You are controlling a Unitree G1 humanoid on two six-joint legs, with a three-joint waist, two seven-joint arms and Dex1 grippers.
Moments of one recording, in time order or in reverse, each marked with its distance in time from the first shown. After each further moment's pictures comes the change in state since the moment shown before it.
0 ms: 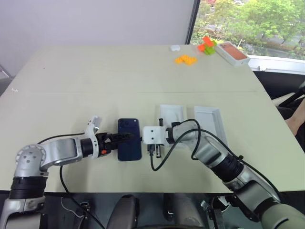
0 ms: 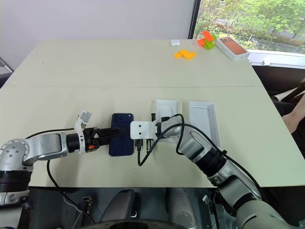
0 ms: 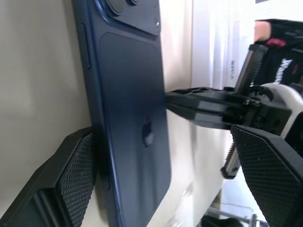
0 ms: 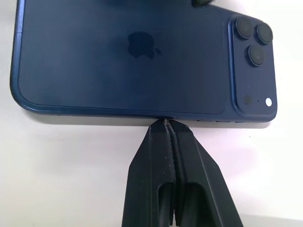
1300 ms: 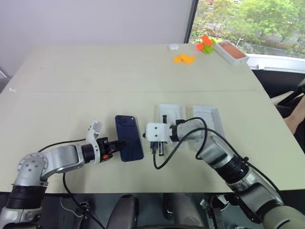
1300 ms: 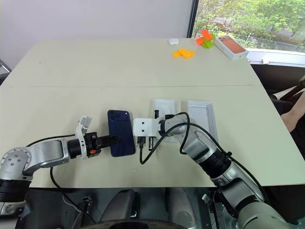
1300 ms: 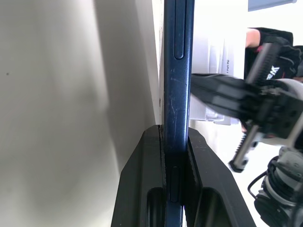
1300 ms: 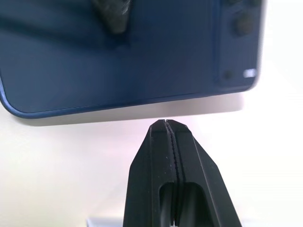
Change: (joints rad) left arm 0.100 0.037 -0.043 -0.077 -0.022 -0.131 -0.042; right arm 0.018 -0.051 -0.087 -0.140 0.002 0.065 0.023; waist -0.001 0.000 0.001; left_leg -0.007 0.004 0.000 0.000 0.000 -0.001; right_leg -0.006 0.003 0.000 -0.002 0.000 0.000
